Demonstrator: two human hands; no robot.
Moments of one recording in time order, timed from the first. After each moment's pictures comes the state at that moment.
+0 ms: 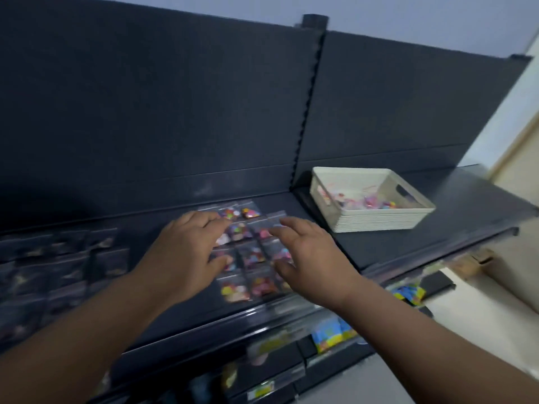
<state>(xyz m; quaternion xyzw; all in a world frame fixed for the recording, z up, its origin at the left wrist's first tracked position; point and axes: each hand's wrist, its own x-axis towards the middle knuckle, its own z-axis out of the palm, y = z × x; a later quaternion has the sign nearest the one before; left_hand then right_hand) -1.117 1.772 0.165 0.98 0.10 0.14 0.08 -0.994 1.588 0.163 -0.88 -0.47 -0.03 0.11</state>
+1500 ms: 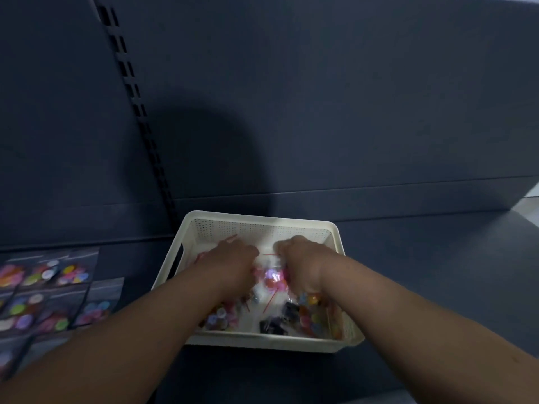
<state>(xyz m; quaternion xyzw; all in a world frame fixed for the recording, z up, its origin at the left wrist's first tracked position) -0.686 1.620 0.116 0.95 0.25 -0.12 0.13 -0.564 1.514 0.122 -0.83 -0.51 0.20 -0.07</state>
